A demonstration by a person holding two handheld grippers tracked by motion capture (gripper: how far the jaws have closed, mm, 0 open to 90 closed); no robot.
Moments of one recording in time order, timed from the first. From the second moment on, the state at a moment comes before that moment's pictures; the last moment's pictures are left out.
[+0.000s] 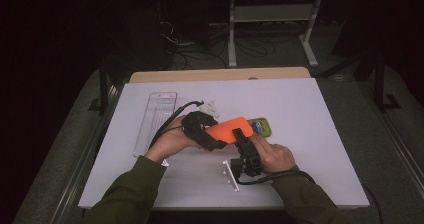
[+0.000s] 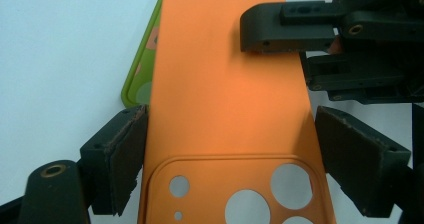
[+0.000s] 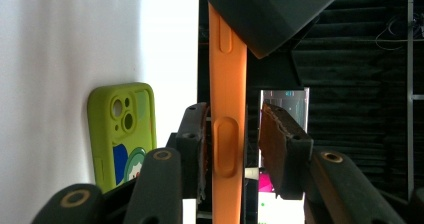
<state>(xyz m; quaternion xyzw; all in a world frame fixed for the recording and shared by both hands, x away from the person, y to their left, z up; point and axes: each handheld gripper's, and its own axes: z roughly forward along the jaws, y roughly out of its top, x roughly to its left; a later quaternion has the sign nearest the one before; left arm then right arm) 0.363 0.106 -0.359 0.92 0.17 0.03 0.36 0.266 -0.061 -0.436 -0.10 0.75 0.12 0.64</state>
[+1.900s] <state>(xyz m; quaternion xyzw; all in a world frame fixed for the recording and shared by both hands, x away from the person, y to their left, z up) 0.365 0.132 -0.353 0.89 0.20 0.00 0.41 0.275 -0.071 -0.432 -0.03 0.78 0.14 0.61</state>
